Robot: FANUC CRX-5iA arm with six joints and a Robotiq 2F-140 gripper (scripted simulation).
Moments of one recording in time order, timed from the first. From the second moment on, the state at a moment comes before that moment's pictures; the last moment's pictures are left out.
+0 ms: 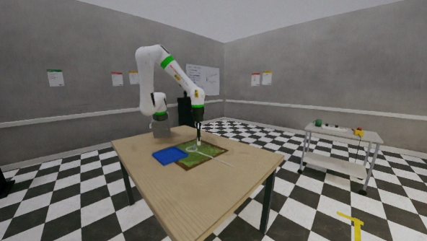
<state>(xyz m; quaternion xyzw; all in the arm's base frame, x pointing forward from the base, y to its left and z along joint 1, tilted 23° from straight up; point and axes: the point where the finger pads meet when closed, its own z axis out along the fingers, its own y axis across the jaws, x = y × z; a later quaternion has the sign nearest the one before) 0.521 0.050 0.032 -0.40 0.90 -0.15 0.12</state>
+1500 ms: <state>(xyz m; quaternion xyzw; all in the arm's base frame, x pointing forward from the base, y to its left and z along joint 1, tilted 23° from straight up) 0.506 0.058 0.072 -0.40 0.90 -0.15 0.12</state>
